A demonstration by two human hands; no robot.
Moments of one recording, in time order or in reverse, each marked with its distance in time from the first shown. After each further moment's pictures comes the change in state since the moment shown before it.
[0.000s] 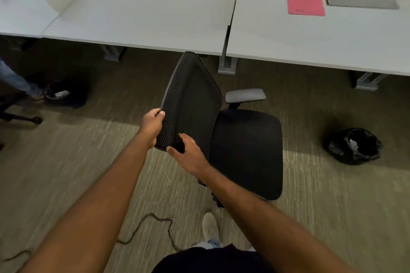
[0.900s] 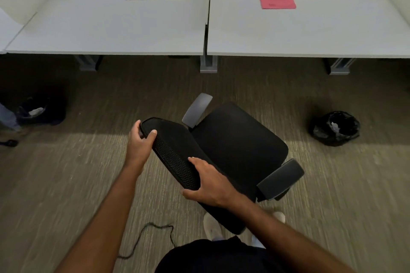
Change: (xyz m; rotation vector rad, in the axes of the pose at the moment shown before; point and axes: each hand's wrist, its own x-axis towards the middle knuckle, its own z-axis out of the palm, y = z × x) left_hand -0.047 -0.023 -0.021 0.185 0.009 0.233; right_hand -0.084 0.037 -0.028 -0.292 -0.056 -0.097
